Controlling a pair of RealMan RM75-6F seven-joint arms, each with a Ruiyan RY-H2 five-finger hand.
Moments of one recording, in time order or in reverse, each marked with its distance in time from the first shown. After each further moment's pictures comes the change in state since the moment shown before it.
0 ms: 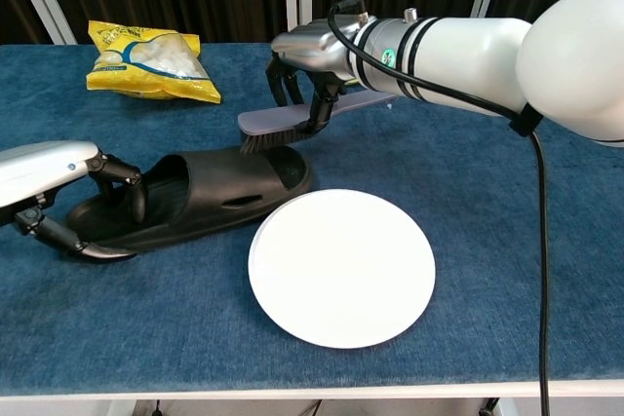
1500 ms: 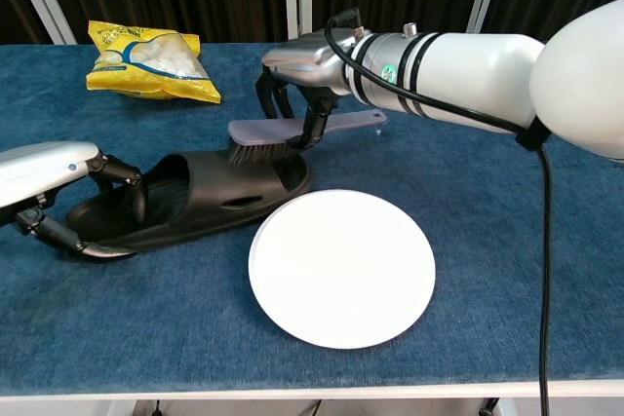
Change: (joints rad) left arm -0.004 0.003 -0.001 -0.002 -0.007 -0.012 0.002; right arm -0.031 0.001 0.003 -0.033 -0.078 -0.006 0.024
